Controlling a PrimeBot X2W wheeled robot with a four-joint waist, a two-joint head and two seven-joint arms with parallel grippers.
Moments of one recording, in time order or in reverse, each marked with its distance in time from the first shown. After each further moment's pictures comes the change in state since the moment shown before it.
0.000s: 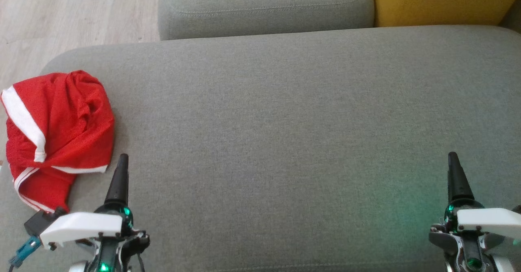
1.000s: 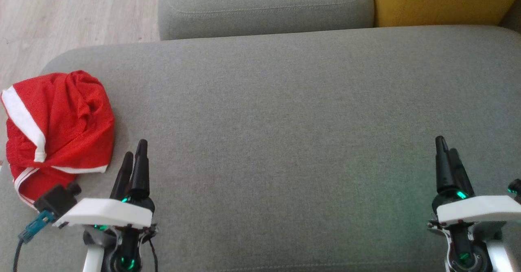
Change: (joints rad) left arm -0.021 0.003 -0.066 -0.063 0.441 0.017 -0.083; right arm -0.001 -0.022 0.039 -0.101 -0.420 0.000 -0.021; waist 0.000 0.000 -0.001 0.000
